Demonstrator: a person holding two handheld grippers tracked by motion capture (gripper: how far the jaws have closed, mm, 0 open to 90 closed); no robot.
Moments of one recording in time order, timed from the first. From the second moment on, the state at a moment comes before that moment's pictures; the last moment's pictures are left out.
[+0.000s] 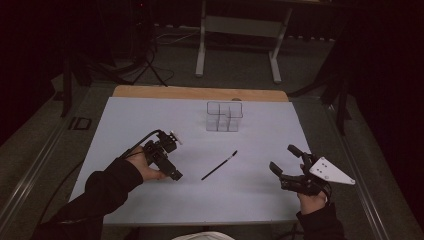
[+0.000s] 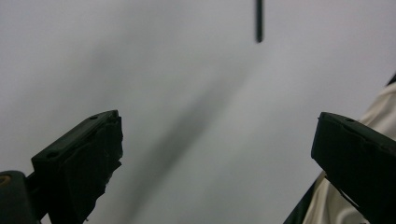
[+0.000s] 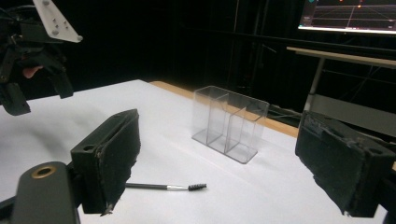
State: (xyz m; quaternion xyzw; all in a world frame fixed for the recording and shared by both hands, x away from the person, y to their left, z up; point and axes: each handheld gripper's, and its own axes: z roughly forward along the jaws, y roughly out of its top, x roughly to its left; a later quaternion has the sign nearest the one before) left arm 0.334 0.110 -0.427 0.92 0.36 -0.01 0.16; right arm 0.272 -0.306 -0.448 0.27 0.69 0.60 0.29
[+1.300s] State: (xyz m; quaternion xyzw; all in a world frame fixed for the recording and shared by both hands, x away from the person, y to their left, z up) left arm 0.370 0.034 -0.439 0.93 0.32 -0.02 0.18; right arm 0.272 -0.305 -0.448 0.27 0.70 0.60 0.29
